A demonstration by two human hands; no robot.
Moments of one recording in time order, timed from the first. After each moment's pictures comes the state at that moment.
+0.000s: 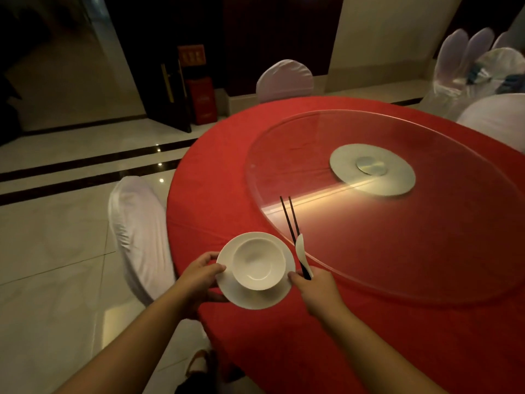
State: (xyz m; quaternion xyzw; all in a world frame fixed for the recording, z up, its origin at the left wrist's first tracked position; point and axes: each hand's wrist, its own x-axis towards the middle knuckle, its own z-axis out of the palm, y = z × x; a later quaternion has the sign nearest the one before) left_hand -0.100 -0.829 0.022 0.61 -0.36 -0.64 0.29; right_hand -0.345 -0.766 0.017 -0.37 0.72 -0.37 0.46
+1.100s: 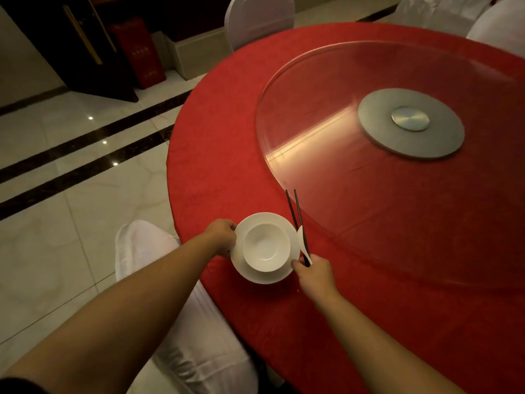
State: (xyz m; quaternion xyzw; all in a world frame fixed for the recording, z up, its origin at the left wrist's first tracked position) left_hand -0.022 -1.182 -0.057 0.62 -0.62 -0.48 -0.06; right_hand -0.186 -1.003 -0.097 -0.23 0.83 -0.33 0.38
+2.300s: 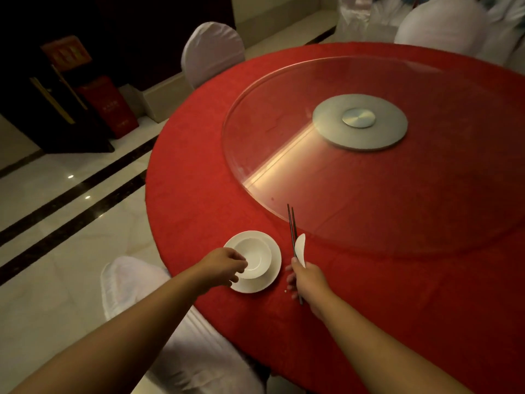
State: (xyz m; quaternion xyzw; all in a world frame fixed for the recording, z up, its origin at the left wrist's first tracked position) left_hand -0.032 -1.115 -0.013 0.53 -0.66 -0.53 -0.10; right_hand -0.187 -0.968 -0.086 -0.05 0.74 -0.47 0.48
